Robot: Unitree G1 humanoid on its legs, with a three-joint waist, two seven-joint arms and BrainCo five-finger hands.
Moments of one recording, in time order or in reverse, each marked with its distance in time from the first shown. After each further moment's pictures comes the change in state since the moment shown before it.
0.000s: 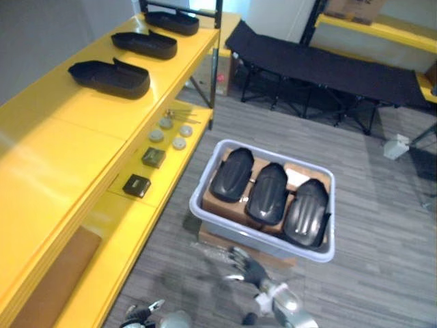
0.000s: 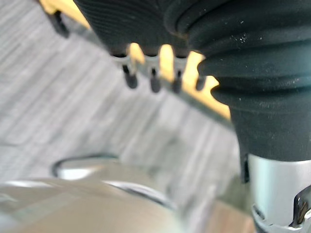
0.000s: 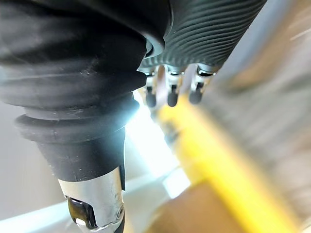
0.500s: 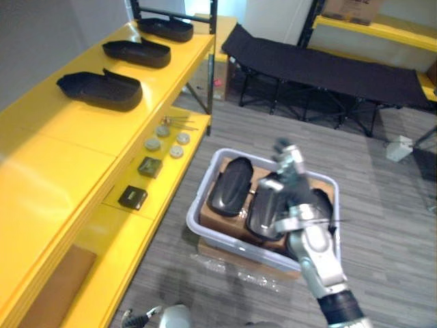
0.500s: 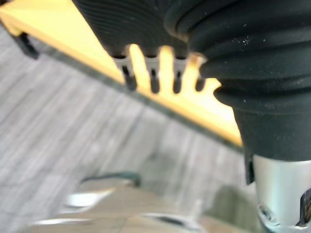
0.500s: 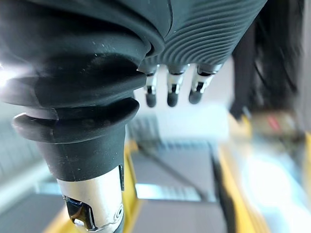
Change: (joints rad) left arm 0.019 0.031 -0.012 -0.078 0.079 -0.039 0.020; right arm 0.008 -0.075 -0.582 -0.480 0.060 0.013 -0.585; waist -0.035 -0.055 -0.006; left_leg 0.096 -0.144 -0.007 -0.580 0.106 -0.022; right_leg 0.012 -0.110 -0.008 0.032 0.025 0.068
